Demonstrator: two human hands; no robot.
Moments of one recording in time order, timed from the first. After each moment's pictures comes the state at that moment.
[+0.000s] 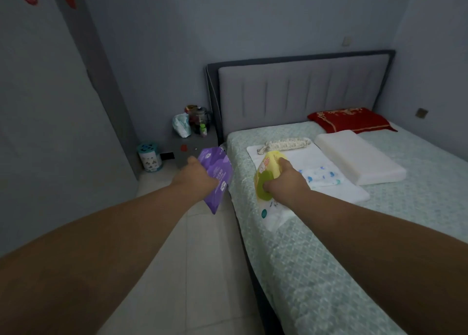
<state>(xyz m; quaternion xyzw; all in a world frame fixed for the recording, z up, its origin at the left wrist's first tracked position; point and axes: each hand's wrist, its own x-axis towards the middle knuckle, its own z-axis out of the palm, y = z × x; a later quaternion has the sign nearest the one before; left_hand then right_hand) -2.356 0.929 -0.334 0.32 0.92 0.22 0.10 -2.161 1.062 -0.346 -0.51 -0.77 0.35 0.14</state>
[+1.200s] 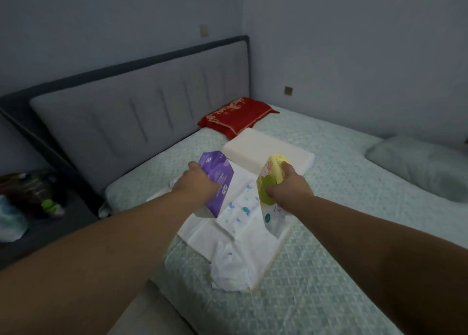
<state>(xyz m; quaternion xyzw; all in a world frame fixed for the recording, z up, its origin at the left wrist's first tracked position) -2.472 1.503 -0.382 0.59 0.77 0.17 0.20 -2.236 1.483 -0.385 -0.76 -0.54 0.29 0.21</state>
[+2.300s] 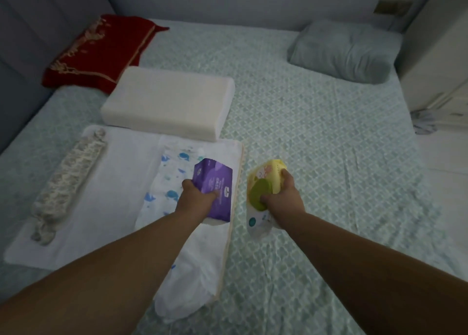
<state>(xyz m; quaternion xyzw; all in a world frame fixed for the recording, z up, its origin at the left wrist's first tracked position) -2.257 1.677 -0.681 0.58 0.65 0.10 0.47 -2.071 1.558 -0.663 -0.85 -0.19 0.37 0.31</state>
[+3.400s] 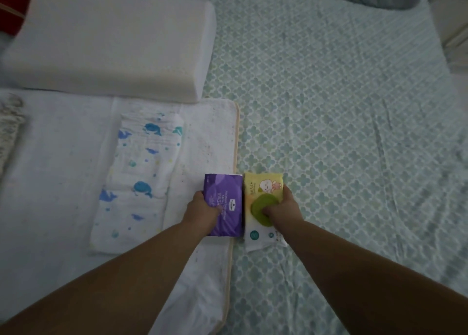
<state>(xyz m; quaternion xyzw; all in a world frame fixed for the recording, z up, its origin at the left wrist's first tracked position) -2.244 1.713 -0.914 0.60 0.60 -0.07 0.52 -2.076 1.590 -0.895 -0.85 -0.02 0.45 0.28</state>
